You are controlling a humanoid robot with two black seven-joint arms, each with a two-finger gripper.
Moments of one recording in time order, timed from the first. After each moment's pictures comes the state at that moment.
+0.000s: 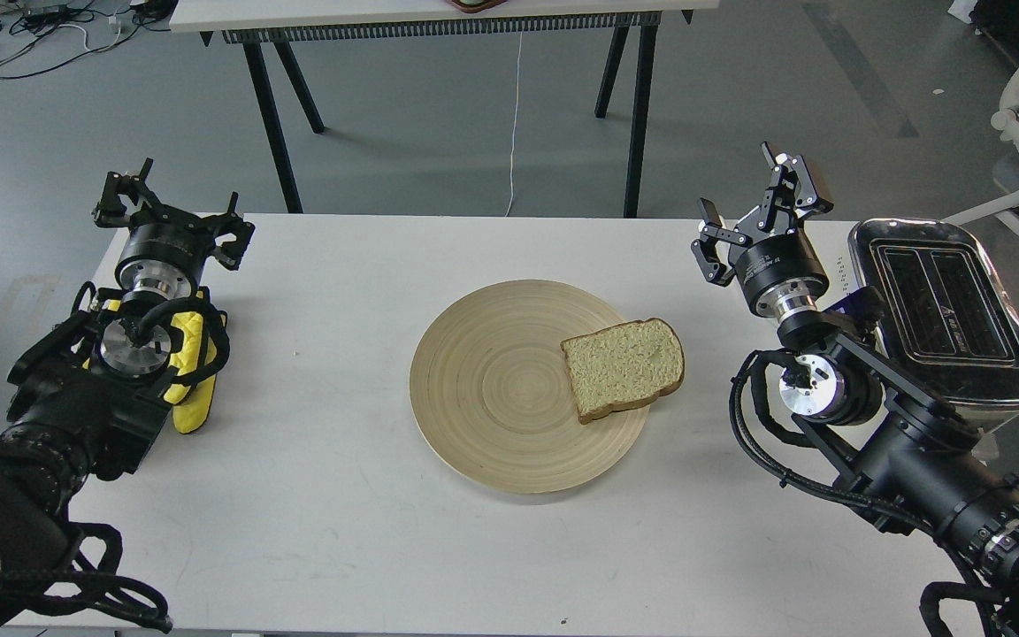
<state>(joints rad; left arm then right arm) -0.82 0.15 -0.67 -0.17 -0.56 -0.49 -0.21 0.63 -0.16 0.80 0.80 -0.18 0.10 0.49</state>
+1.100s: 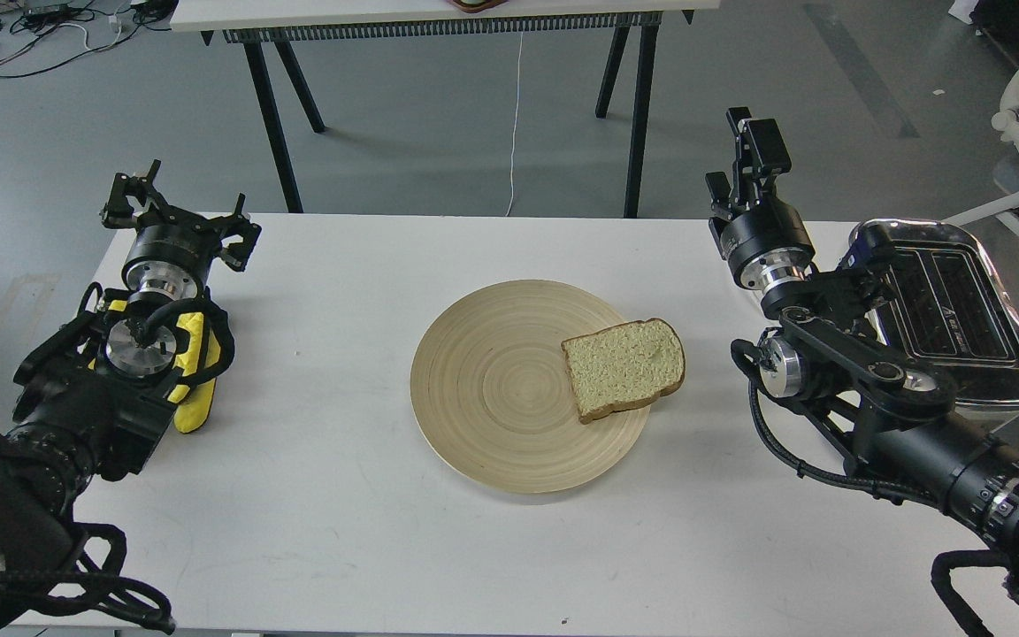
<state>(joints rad) -0.82 0.15 -0.67 -0.17 -0.56 -0.49 -0.21 0.74 -0.20 0.55 0.83 -0.54 -0.36 0.49</state>
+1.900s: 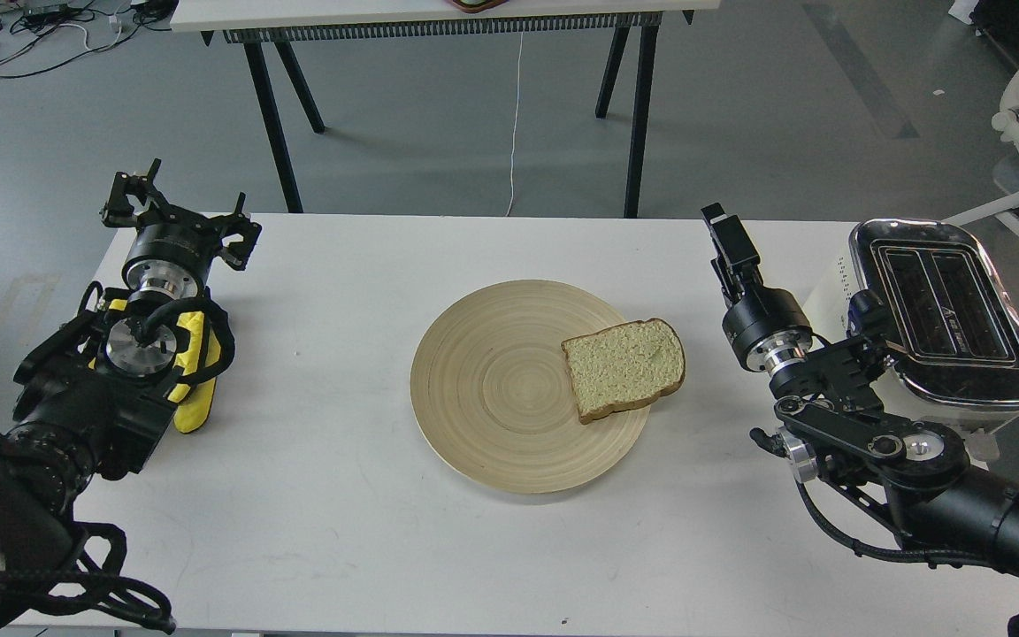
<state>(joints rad) -0.83 0.15 -0.67 -0.17 -0.56 -0.49 -0.21 0.67 -0.30 0.28 0.92 -0.56 -0.49 0.49</state>
